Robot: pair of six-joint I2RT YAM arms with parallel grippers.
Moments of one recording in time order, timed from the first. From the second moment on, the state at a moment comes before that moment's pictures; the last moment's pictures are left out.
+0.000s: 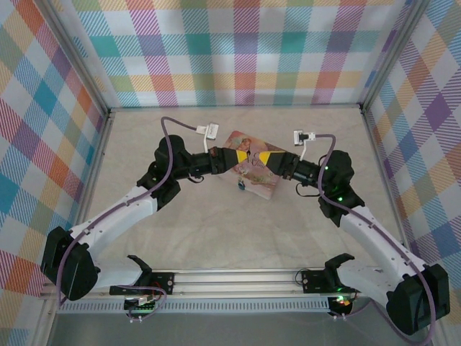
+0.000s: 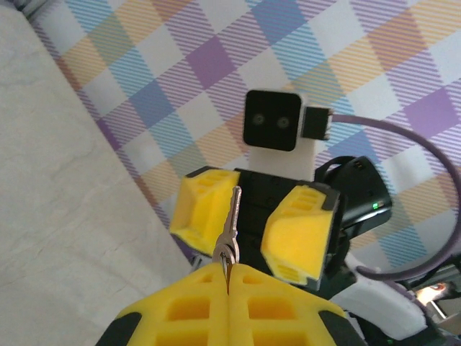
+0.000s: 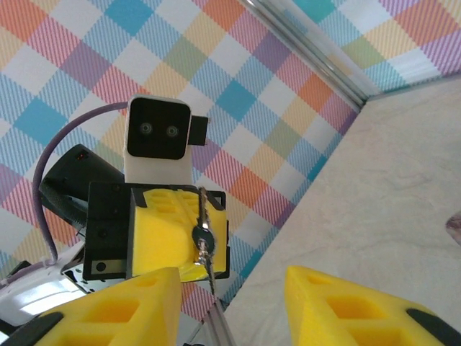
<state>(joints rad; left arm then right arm) -0.62 1.26 0.96 0.31 0.70 -0.98 0.43 1.00 0.71 0.39 -0.72 0.92</state>
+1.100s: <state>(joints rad) -0.66 1.23 0.94 0.45 0.69 -1.05 0.48 1.04 0.72 0.59 -0.68 0.97</state>
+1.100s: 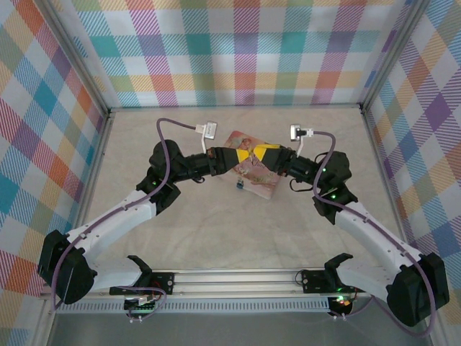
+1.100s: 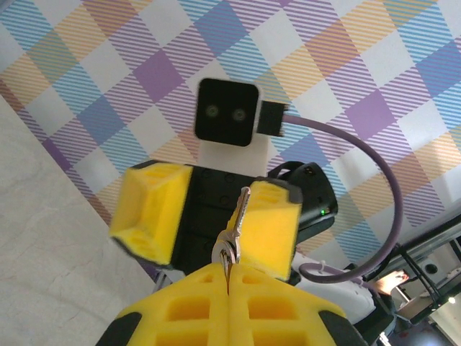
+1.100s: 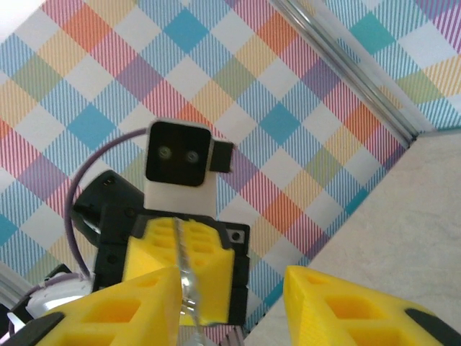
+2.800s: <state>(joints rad) -0.63 1.12 0.92 0.25 0.61 -0.99 0.54 0.99 0.82 0.35 -0.69 0.79</state>
